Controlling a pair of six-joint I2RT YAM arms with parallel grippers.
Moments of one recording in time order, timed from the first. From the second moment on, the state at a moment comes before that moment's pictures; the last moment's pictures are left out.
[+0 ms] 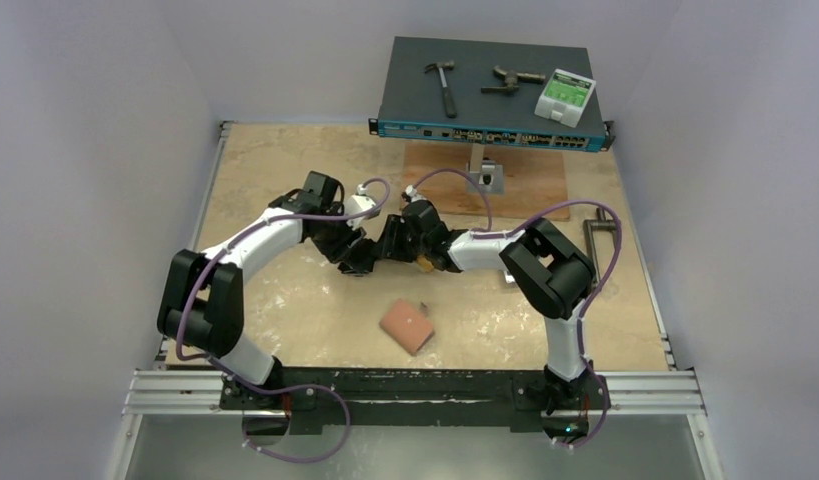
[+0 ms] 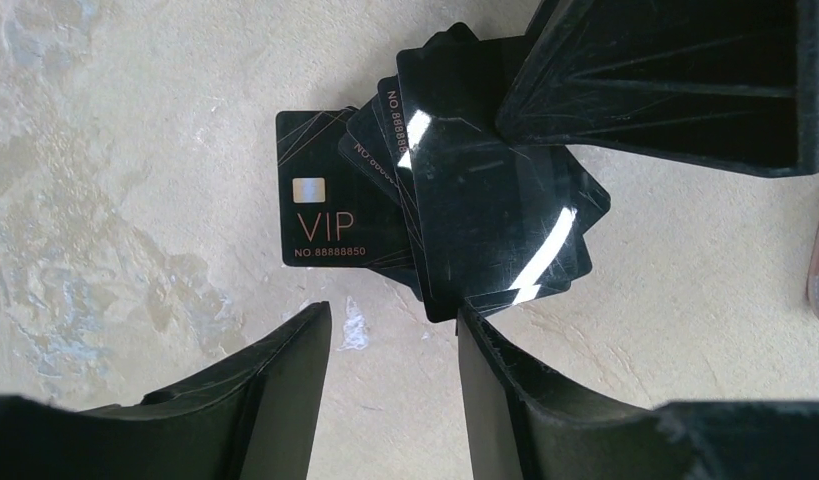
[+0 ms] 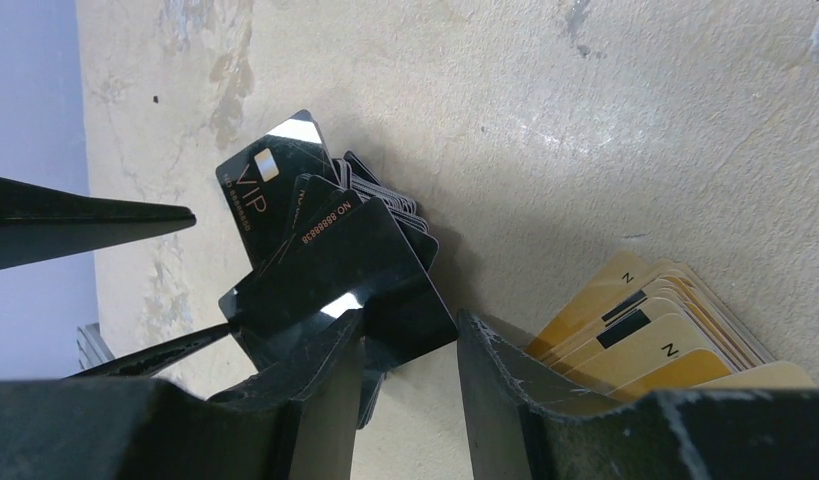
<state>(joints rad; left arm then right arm) -0.34 1.57 1.05 -0.59 0.21 0.52 0.77 1.99 1.10 0.25 -0.13 0.84</state>
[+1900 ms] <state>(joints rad) -0.24 1.53 1.14 -0.77 0.55 0.45 0.77 1.82 0.91 0.70 -0.37 0.80</state>
